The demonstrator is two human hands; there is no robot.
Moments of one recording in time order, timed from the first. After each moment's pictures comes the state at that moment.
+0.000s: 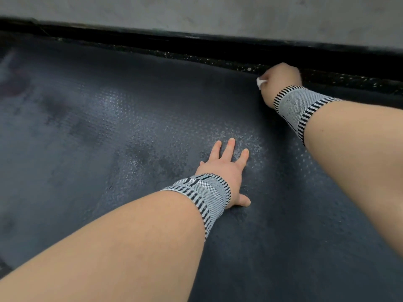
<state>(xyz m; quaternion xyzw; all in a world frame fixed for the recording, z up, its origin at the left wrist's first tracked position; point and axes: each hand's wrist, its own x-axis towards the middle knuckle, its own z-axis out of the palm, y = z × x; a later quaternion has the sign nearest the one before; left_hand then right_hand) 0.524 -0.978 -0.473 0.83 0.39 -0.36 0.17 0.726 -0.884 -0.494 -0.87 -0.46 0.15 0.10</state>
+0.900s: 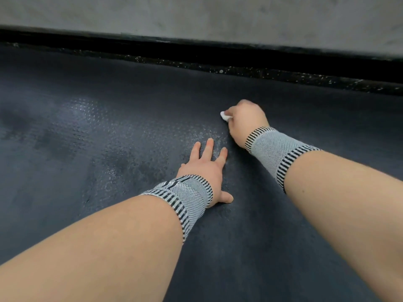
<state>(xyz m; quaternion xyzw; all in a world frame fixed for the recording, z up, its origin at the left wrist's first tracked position) 0.521 -0.977 -0.475 0.84 0.38 -0.34 0.17 0.669 -0.957 -0.493 -0.83 -0.53 0.14 0.09</state>
